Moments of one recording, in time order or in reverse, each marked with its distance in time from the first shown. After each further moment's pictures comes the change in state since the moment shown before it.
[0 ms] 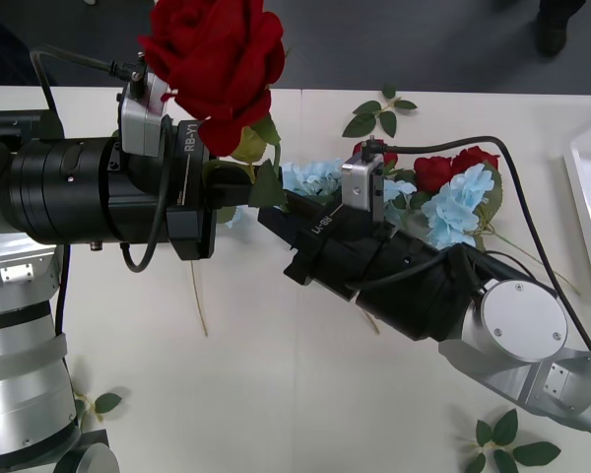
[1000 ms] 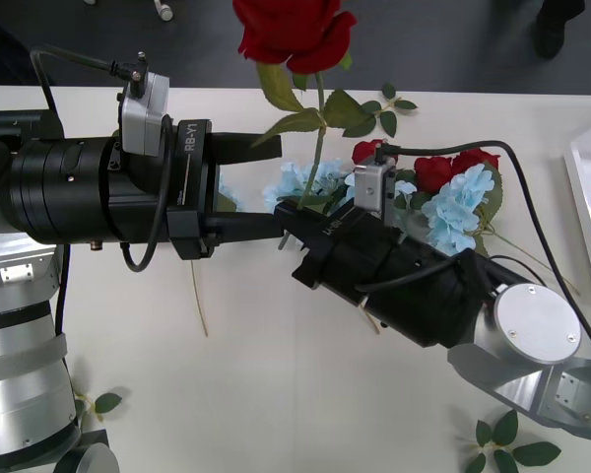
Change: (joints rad) right arm 0.032 -0.042 -0.013 -0.039 -0.090 -0.007 0.001; left arm 0.000 0.000 0.000 0.000 -0.003 -0.002 0.000
